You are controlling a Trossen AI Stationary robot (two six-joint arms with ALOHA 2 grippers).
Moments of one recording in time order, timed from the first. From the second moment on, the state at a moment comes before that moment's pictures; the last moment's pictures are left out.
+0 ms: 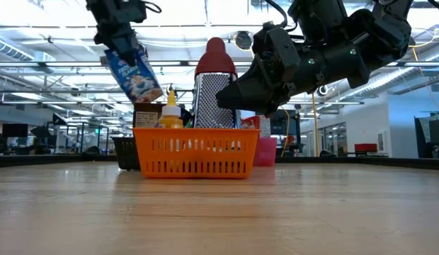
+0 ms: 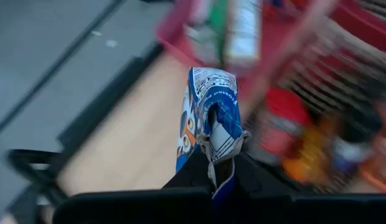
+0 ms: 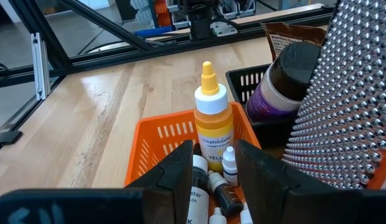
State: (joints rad) left arm 0.37 1.17 1.23 -1.03 -0.26 -0.19; right arm 0.11 1.75 0.66 0.82 0.10 0.22
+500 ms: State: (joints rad) left arm 0.60 1.42 1.23 -0.68 -0.26 -0.04; right arm 0.11 1.75 0.66 0.82 0.10 0.22
